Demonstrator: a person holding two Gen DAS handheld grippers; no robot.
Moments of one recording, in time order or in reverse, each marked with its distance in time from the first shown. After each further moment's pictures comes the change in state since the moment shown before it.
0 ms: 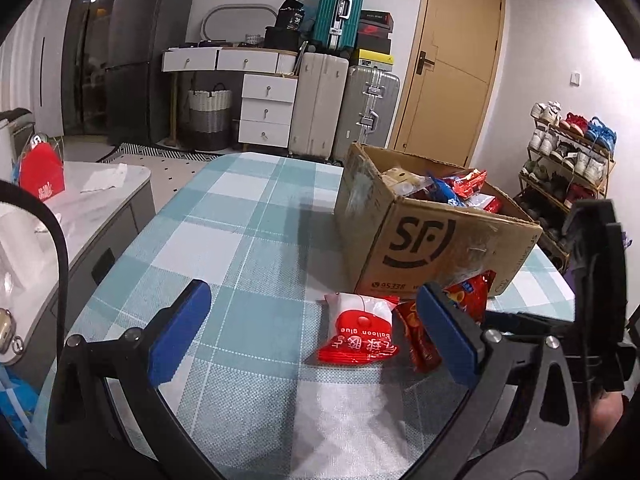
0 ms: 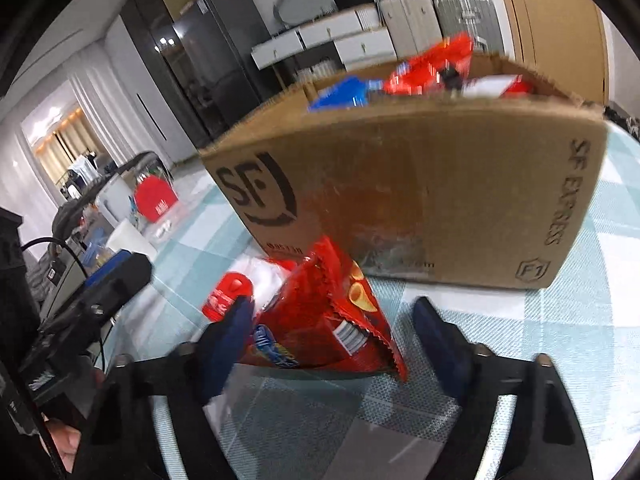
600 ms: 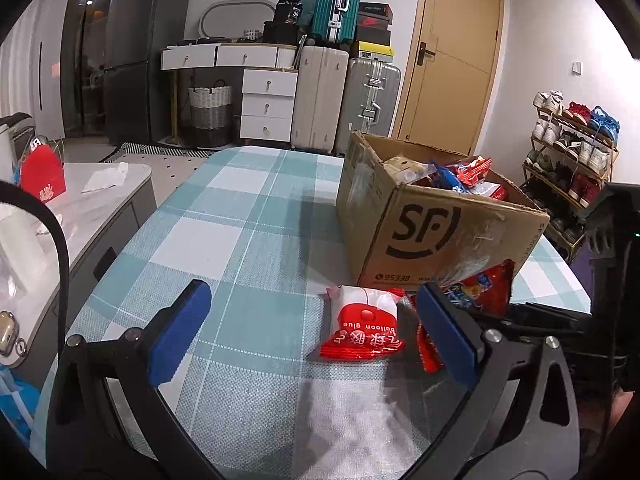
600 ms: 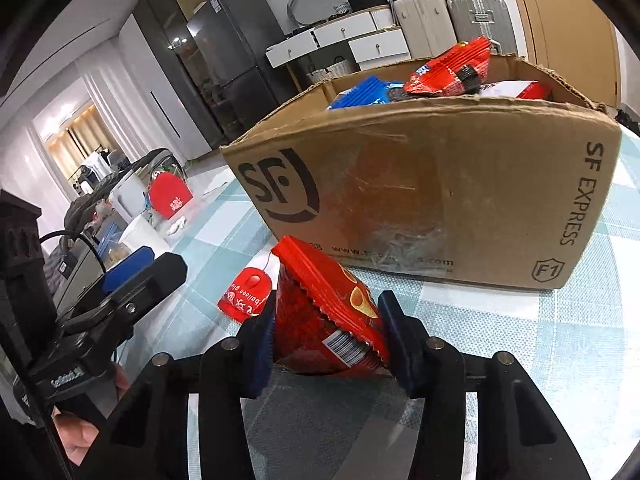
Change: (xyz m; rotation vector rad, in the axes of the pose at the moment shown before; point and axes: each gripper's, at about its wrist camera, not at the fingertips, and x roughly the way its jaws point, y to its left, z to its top) left arm 0.010 -0.001 -0.005 0.026 0.023 0.020; right arm -0.001 0.015 -0.006 -0.028 -0.028 0.050
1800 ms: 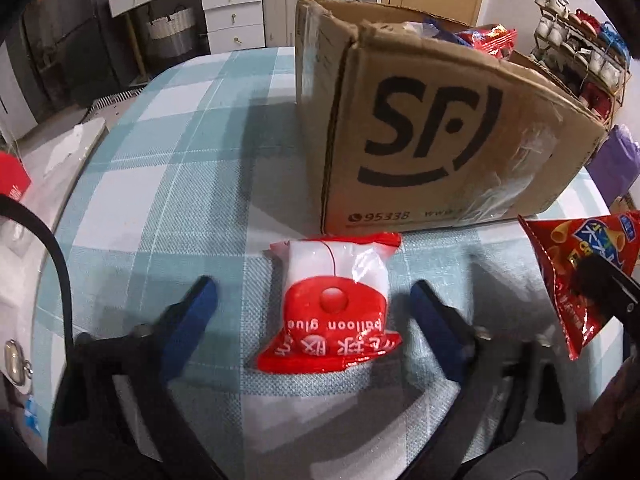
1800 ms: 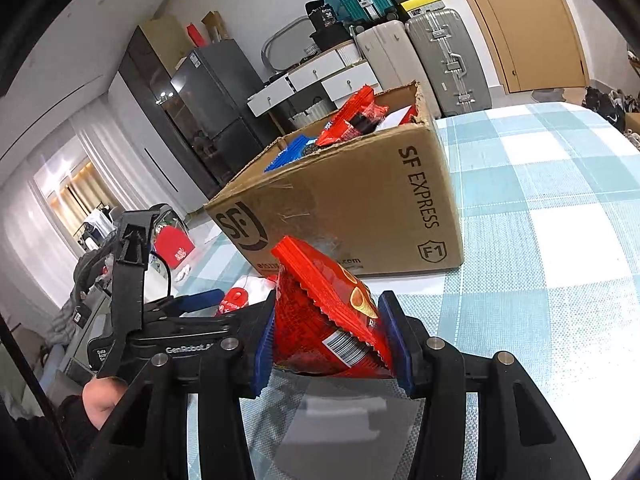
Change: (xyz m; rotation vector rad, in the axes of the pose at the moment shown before) left arm 0.103 -0.042 0.000 0.153 0.388 0.022; right arm -0.090 -0.061 -0.035 0.141 -0.152 0.025
